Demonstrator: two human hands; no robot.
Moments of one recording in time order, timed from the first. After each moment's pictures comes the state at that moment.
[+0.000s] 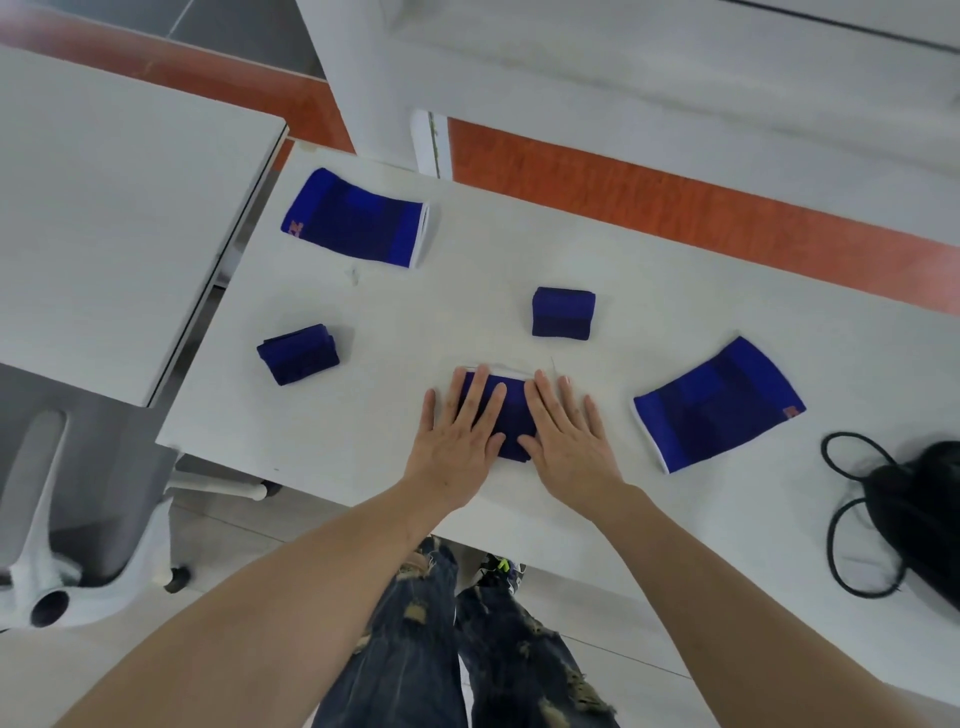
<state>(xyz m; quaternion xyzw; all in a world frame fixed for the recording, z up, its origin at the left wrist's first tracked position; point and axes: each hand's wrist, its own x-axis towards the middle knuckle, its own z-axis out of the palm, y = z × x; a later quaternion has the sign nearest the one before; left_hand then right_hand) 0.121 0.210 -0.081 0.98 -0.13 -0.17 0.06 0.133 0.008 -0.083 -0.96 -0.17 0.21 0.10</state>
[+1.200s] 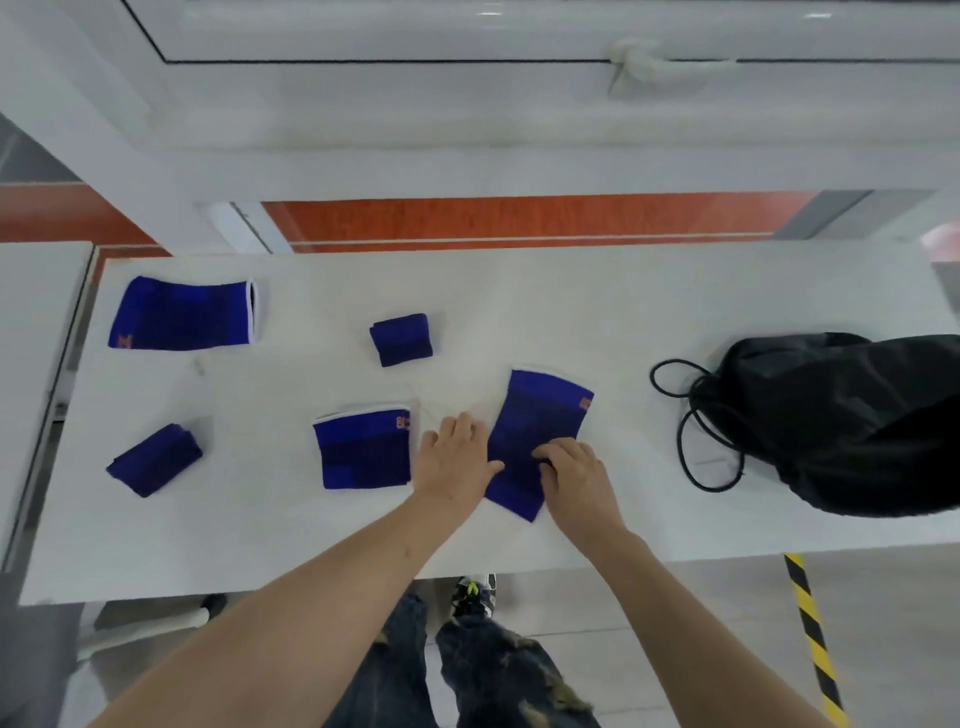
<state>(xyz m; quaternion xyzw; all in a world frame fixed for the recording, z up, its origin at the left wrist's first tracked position) 0.128 0.049 -0.036 0.96 -0.22 -0.19 0.03 0.042 -0.127 -0.058 -0.96 0.09 0.05 0.26</state>
